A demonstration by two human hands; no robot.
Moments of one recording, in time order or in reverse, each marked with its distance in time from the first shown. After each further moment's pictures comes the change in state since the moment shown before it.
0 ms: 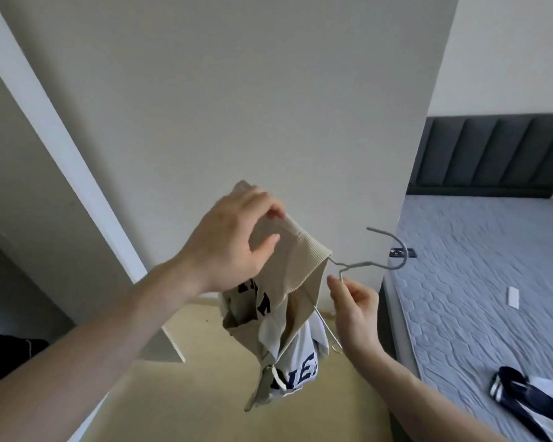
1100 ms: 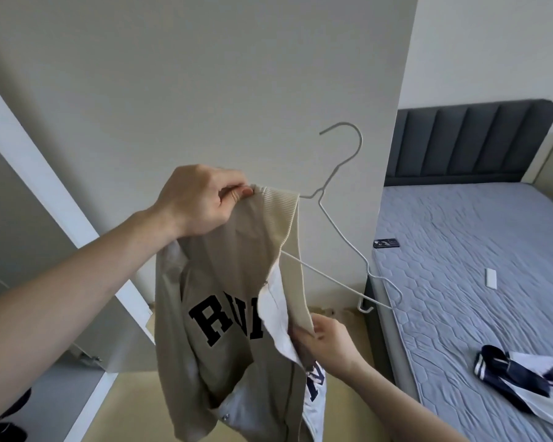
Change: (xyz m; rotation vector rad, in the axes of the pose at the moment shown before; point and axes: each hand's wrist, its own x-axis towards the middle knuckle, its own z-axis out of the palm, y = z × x) left_hand 0.060 -0.047 0.000 0.253 0.061 0.072; right_hand -0.017 0.093 -0.033 -0.500 -0.388 0.285
